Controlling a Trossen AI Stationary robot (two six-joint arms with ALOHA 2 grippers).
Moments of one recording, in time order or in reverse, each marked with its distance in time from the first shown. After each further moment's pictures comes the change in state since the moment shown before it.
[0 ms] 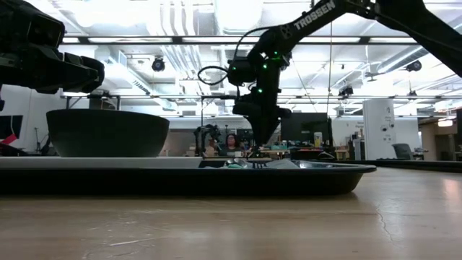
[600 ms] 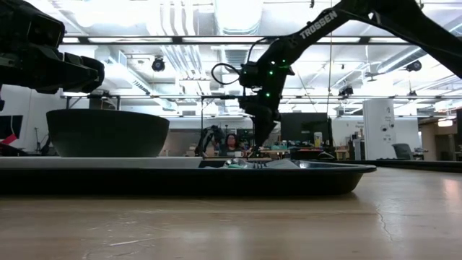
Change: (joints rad) left arm 0.000 0.000 0.000 0.000 0.000 0.000; right arm -0.138 0.000 0.000 0.130 -0.127 -0.467
